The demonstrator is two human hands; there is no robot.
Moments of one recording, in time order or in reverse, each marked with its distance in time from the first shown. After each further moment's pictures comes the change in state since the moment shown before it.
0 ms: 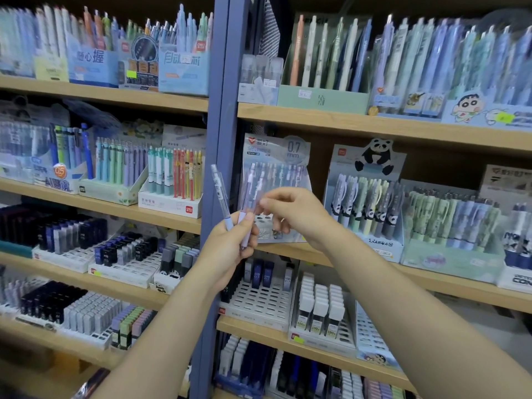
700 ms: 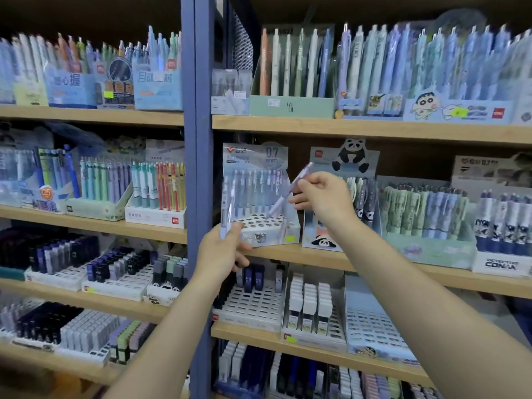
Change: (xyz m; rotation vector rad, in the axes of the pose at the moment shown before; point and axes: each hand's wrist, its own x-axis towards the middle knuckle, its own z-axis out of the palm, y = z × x) left_hand 0.000 -0.001 0.022 0.397 0.226 -0.053; right_hand -0.009 0.005 -0.062 0.115 0.460 -0.004
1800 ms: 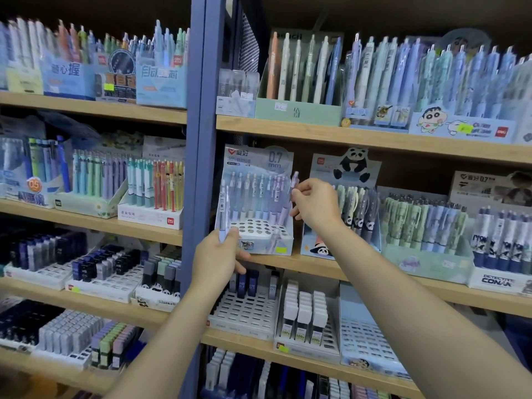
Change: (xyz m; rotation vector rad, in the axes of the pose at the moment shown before) left_hand 0.001 -0.004 0.001 0.119 0.057 0.030; right_hand 0.027 0.012 0.019 -0.426 0.078 -0.055
